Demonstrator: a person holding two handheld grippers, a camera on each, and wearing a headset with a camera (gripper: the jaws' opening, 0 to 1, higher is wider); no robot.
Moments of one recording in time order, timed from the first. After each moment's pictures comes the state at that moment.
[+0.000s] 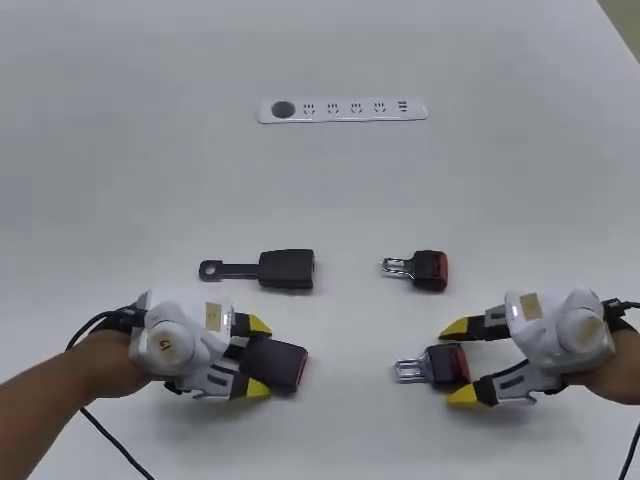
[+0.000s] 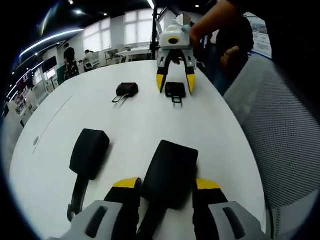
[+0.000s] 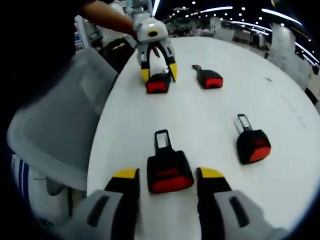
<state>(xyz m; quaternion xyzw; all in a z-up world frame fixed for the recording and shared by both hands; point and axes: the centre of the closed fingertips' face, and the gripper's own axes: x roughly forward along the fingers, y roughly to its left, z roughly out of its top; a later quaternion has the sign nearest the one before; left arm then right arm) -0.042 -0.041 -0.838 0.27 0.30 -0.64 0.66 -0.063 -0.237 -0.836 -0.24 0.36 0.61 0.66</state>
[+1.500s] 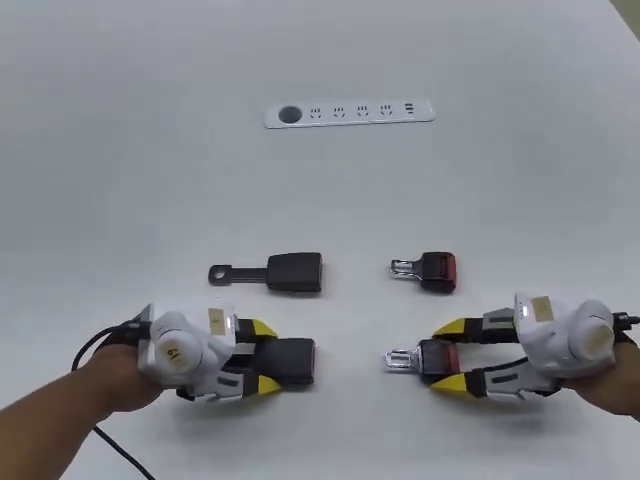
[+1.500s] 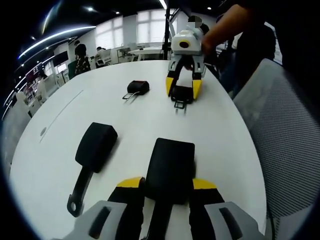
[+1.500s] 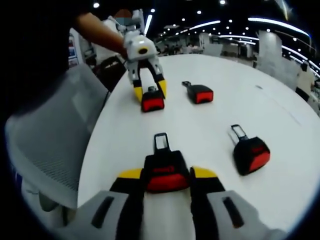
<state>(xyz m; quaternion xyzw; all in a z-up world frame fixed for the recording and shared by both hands) -0.039 -0.039 -0.837 0.26 0.31 -0.60 0.69 -0.050 -0.212 -0.836 -0.17 0.30 0.60 0.72</state>
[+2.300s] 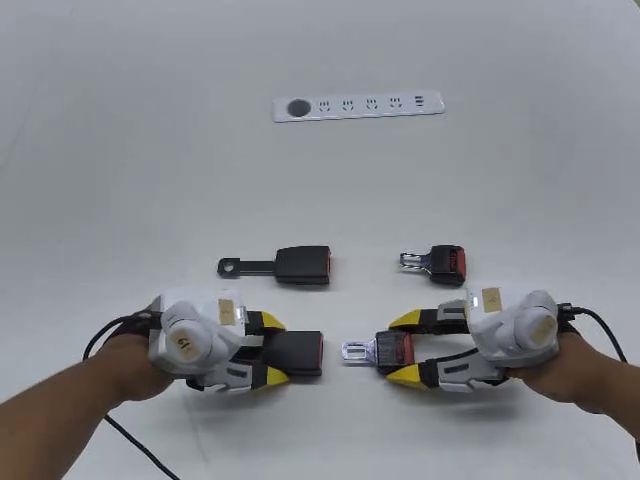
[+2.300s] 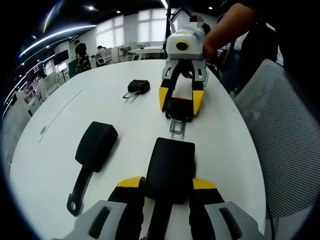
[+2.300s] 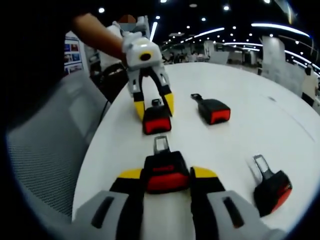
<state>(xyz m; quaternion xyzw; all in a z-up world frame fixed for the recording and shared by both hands) -0.039 -0.040 -0.837 0.25 0.32 -0.60 0.69 -0.044 -0.146 -0.837 -0.15 0.27 0.62 0.72</state>
